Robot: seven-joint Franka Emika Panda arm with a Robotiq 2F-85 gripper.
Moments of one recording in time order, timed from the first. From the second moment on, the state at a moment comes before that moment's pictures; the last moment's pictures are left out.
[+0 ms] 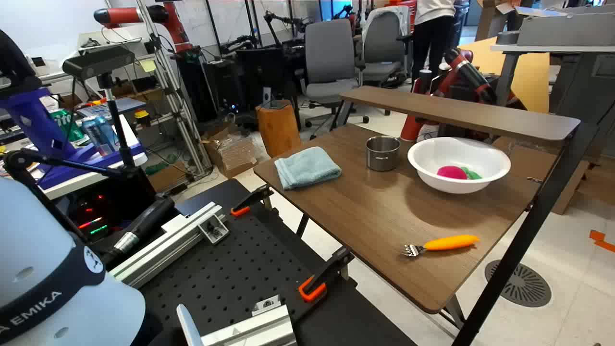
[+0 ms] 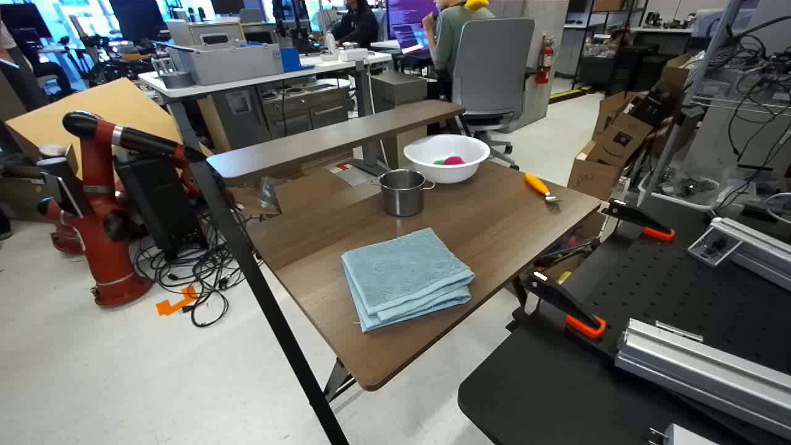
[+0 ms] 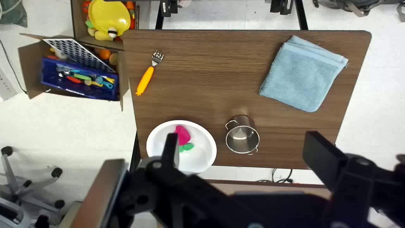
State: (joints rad) arm 0.01 -0.65 0.04 -2.39 -0.07 1.91 0.03
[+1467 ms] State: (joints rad) arm 0.01 -0.32 -0.08 -2.33 0.01 2.22 -0.01
